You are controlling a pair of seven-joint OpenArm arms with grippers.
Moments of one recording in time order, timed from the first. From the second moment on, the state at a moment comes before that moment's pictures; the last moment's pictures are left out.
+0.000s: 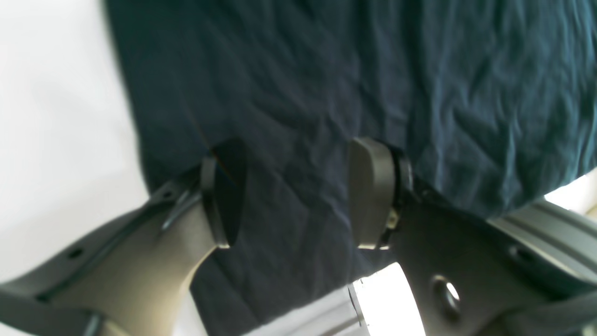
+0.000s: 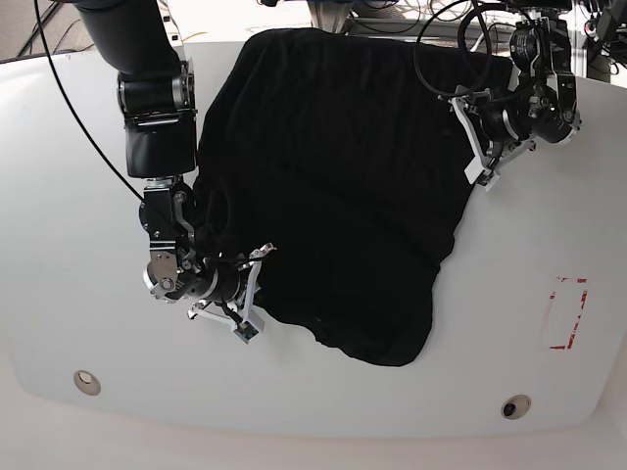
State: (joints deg) left arm 14.4 -15.7 -10.0 107.1 -32.7 -26.5 78.0; right arm 28.5 7.4 -4.7 62.9 8.7 40.0 -47.3
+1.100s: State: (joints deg) left arm 17.3 -21.9 -17.4 107.3 -32.8 -26.5 77.1; right arm 29.3 8.1 -4.9 62.7 8.7 40.1 -48.6
